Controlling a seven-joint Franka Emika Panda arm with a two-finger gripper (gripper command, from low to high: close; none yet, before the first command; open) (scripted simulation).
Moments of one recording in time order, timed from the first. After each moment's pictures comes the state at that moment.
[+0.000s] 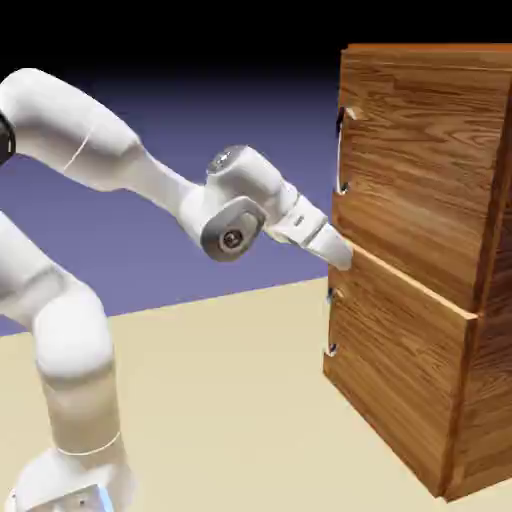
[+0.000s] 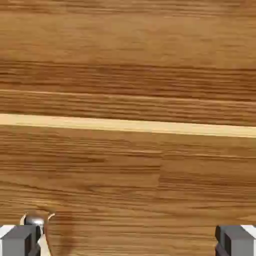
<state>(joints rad) -0.03 -0.60 0.05 -2.79 0.12 3.03 0.67</state>
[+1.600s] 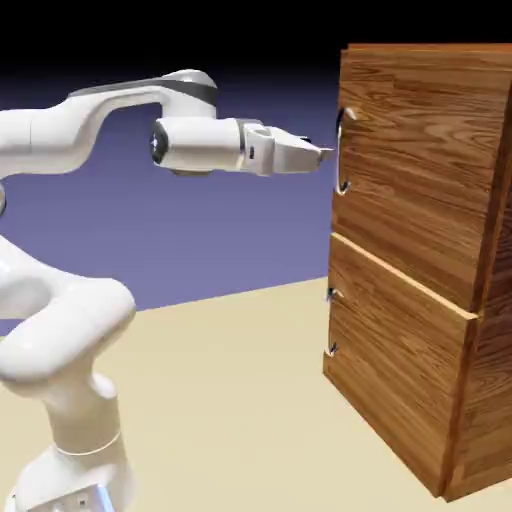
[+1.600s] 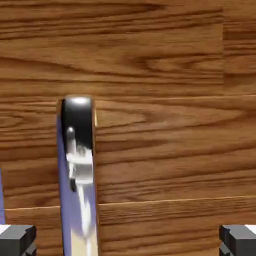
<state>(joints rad) -0.80 -1.10 0.90 -2.48 2.21 2.88 -0.63</state>
